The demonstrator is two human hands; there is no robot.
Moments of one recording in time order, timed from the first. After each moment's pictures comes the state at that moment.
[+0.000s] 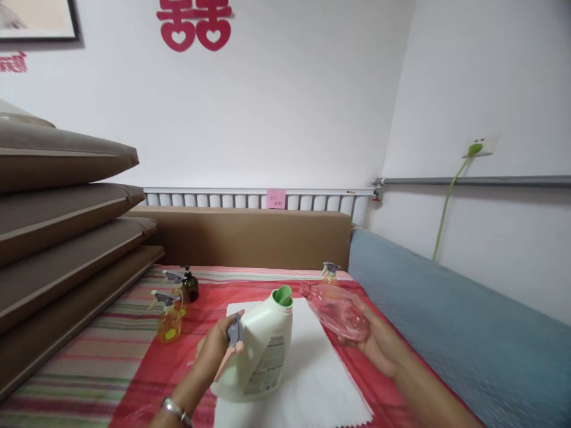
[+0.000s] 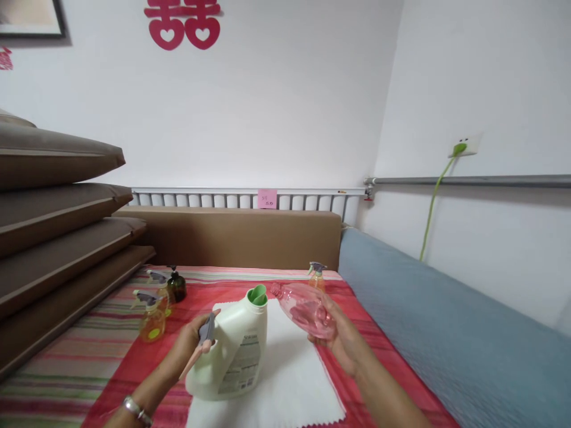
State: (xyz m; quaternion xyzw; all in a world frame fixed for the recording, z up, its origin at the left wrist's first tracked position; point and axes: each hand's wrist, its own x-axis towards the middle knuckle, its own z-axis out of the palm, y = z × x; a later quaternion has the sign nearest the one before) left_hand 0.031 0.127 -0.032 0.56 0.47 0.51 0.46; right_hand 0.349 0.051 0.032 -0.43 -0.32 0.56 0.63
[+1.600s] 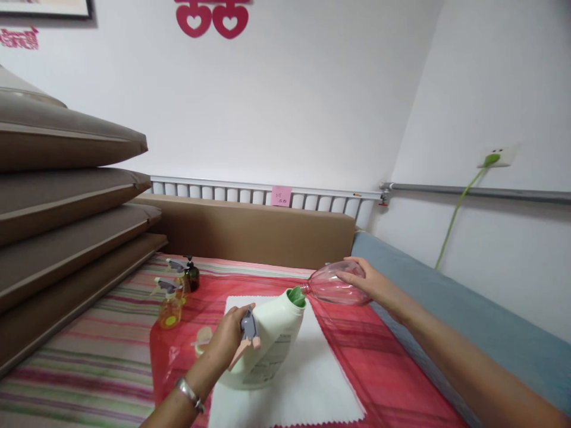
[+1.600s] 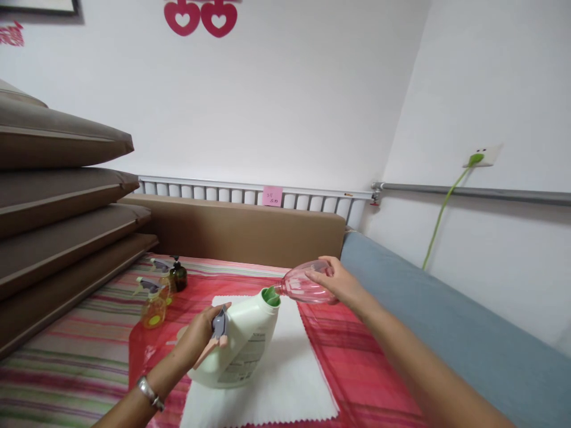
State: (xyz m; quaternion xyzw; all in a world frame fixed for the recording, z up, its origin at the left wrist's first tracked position) left_hand 0.053 0.105 -0.008 0.66 0.49 0.46 0.33; right_hand 0.350 0.076 0.128 -0.69 -0.54 0.23 0.44
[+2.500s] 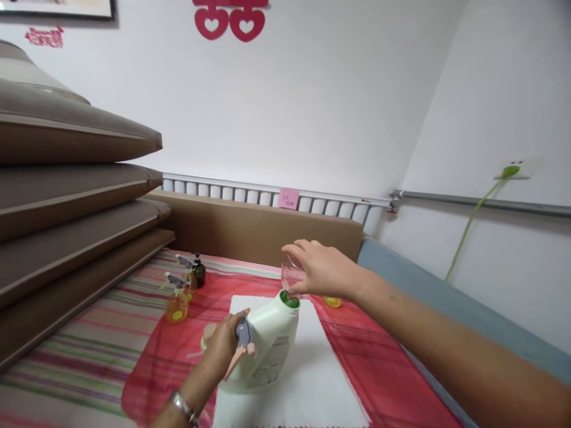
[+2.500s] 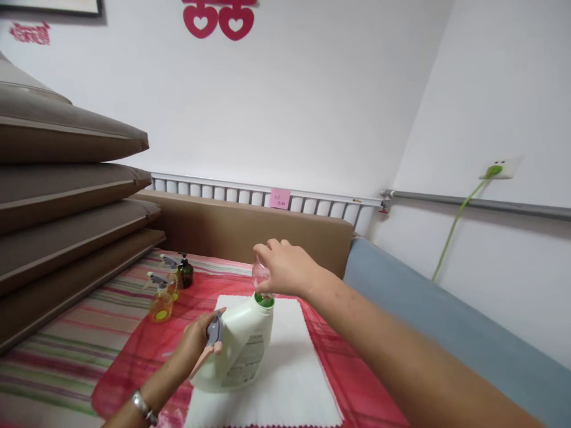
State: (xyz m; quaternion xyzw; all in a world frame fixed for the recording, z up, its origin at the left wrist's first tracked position) left_hand 0.037 0.100 -0.026 0.47 0.36 0.57 0.57; right_hand 0.227 0.077 0.194 -0.52 -0.84 -0.15 0.06
